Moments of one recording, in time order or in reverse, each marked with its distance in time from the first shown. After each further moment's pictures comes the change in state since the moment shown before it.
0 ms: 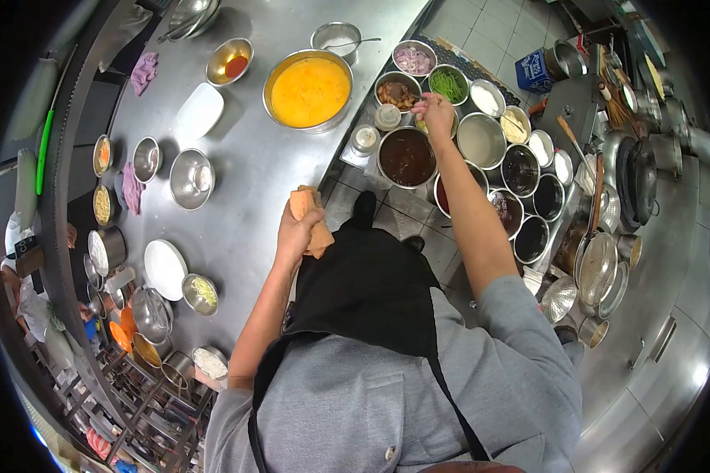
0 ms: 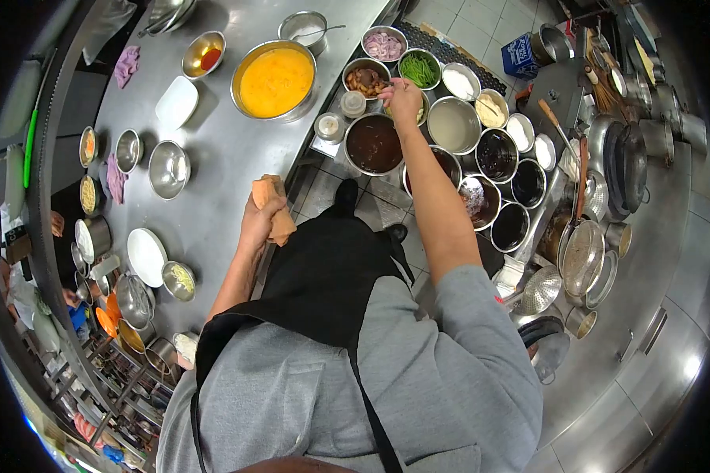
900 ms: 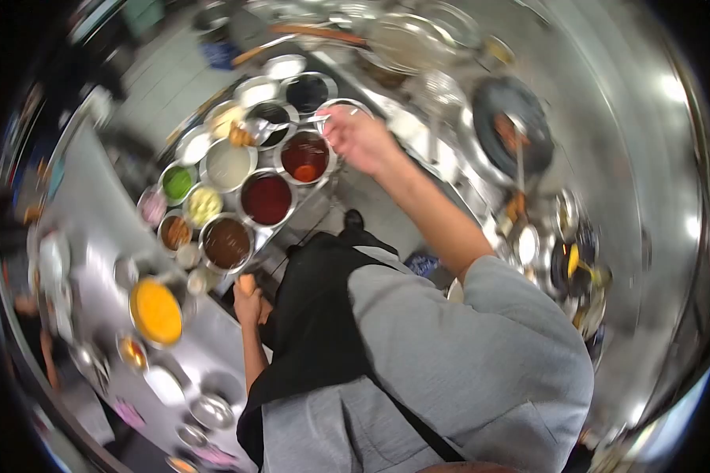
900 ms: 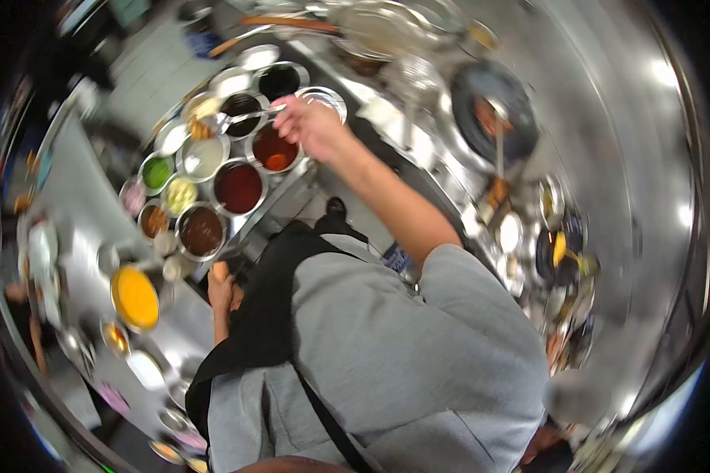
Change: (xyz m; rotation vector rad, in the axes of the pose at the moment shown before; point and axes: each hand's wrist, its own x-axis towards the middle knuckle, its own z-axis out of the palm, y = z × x) left_hand 0.140 -0.064 0.074 1.260 -0.532 0.311; right_hand -0.332 -0.138 -0.248 0.759 0.378 -0.175
